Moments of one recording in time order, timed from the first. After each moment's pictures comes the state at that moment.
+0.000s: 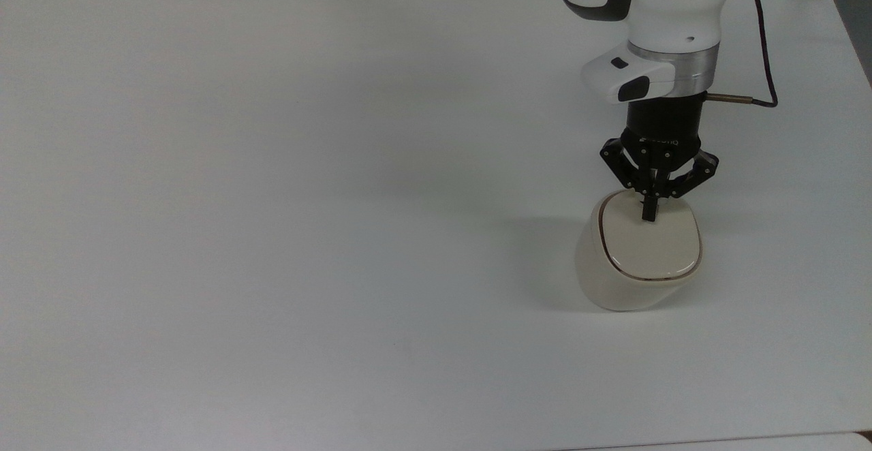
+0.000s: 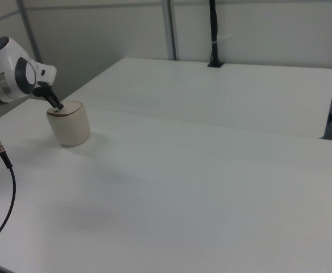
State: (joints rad) arm 0.46 0.56 0.06 -1.41 -0.26 2.47 1.13
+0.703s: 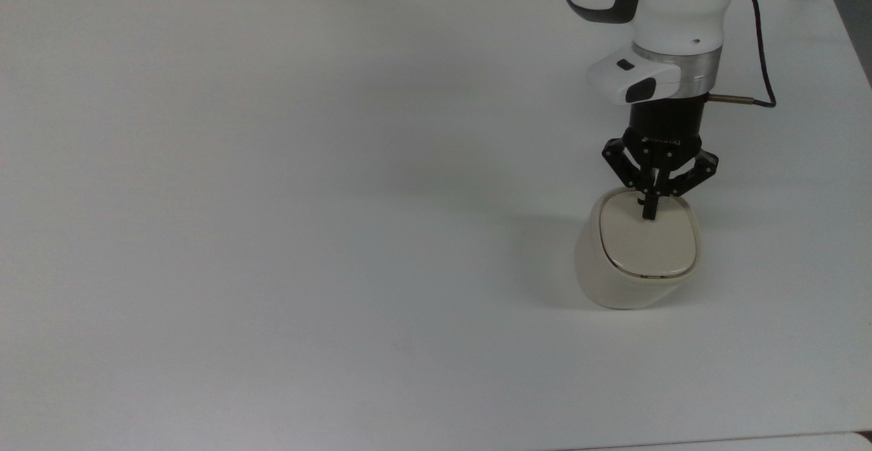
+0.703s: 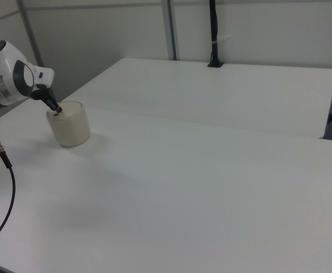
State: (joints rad) arm 0.47 0.56 0.07 -1.42 -0.30 2.47 1.13
